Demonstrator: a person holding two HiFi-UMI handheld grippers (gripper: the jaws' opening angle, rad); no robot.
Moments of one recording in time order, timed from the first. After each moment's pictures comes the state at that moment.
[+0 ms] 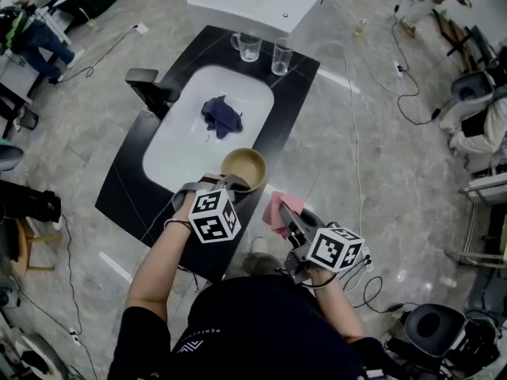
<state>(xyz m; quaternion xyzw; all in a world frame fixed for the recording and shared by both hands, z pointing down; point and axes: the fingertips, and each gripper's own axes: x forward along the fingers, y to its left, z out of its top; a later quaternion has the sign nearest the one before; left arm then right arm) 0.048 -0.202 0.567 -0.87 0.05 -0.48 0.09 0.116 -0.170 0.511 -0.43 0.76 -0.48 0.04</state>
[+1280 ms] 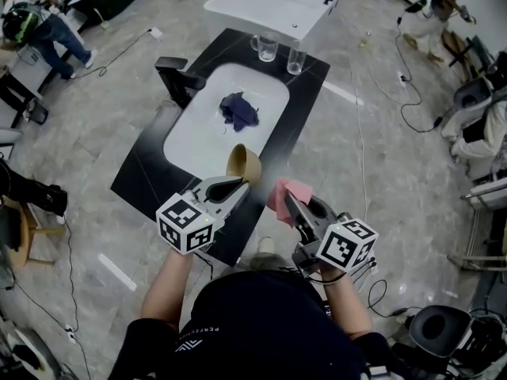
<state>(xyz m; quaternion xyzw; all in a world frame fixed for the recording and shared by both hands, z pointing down) -0.015 -0.165 0.445 -0.94 0.26 -0.09 -0.19 0.070 -0.139 0.434 -0.40 0.83 -0.38 0.06</state>
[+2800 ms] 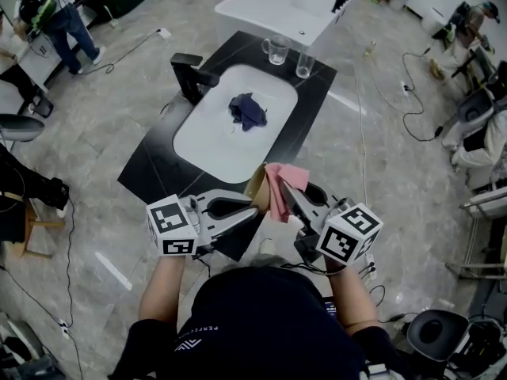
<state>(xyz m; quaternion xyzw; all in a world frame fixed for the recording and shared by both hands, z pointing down) -0.018 -0.088 0.392 -0.98 0.09 -0.02 -0.19 0.026 -0.140 0.378 -0.34 0.90 -0.26 0.03</state>
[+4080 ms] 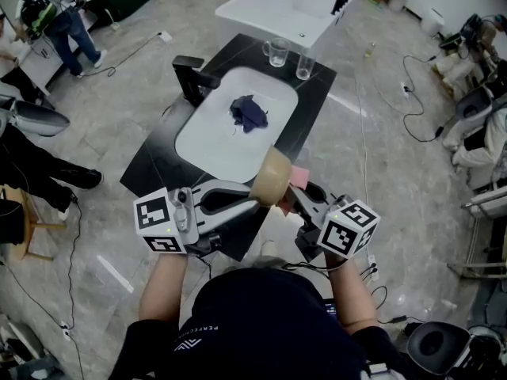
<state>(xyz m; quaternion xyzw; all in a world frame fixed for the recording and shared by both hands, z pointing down) -0.025 -0.090 0.309 -0.98 0.05 0.13 -0.17 0.030 -0.145 0.395 -0.34 0.90 -0.28 0.04</state>
